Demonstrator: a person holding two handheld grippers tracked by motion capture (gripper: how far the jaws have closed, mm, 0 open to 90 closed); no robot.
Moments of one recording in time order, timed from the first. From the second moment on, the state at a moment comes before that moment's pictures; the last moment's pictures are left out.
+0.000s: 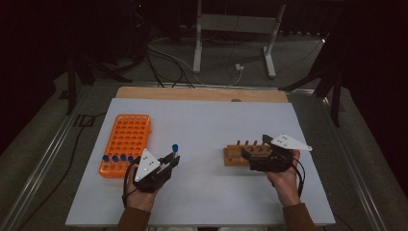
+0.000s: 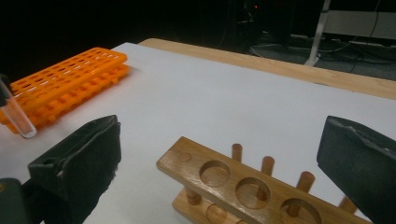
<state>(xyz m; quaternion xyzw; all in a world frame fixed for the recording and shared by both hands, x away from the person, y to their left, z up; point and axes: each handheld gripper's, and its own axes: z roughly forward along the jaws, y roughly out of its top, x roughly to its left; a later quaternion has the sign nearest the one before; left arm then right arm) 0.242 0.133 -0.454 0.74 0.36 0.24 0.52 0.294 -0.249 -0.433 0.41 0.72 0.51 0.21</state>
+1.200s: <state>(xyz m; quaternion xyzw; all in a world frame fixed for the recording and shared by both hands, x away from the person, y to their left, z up) 0.217 0.220 -0.452 0.70 0.41 0.28 0.51 0.294 -0.275 -0.431 0.44 0.70 0.51 0.24</state>
